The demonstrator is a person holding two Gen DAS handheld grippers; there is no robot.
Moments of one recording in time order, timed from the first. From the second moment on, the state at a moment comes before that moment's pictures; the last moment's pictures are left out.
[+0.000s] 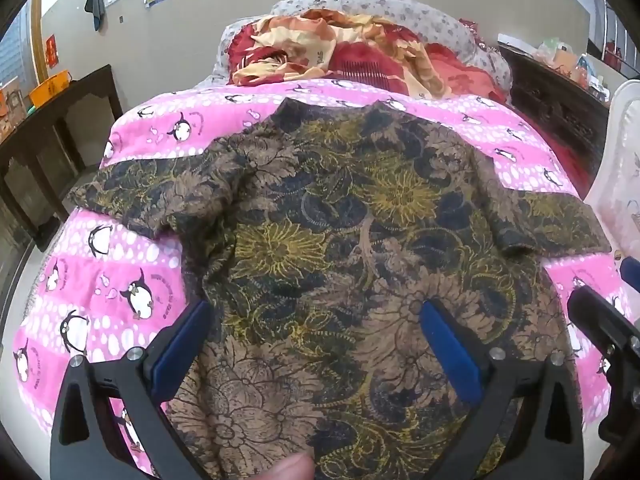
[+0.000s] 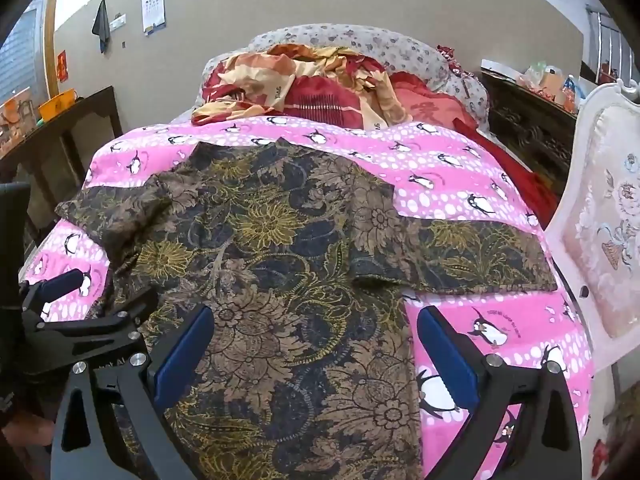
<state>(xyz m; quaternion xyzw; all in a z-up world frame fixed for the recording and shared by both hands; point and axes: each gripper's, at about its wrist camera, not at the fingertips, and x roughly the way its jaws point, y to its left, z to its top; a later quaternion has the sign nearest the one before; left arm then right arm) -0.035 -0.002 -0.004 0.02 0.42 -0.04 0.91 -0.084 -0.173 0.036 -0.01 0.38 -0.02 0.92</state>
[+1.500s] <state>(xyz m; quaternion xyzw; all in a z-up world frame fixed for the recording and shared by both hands) -0.026 0.010 -0.024 0.00 0.44 -0.03 0.90 -0.070 -0.164 0.012 -0.03 0.42 -0.04 0.91</state>
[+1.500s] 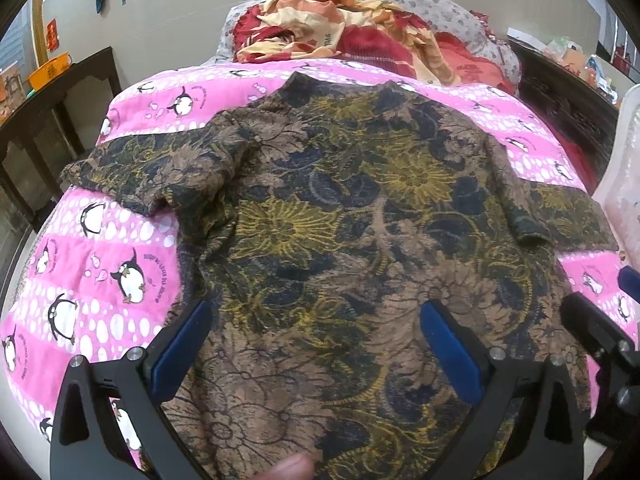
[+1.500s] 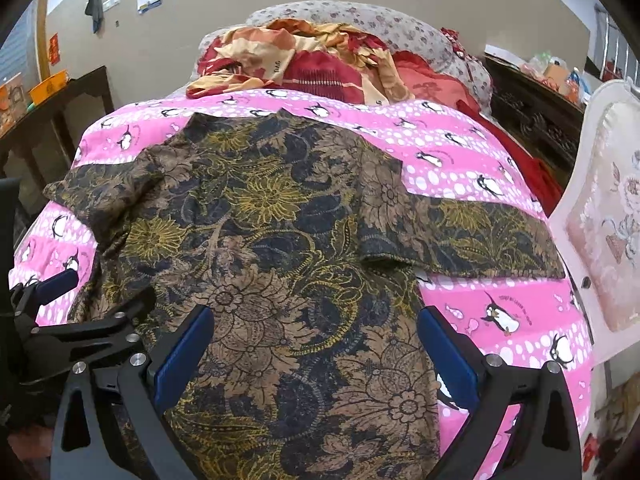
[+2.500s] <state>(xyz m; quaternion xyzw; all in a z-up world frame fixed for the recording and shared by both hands) 0.012 0.025 -0.058 0.00 0.47 -0.01 0.88 -0.028 -0.165 -0.027 -0.01 0.46 -0.03 0.89</state>
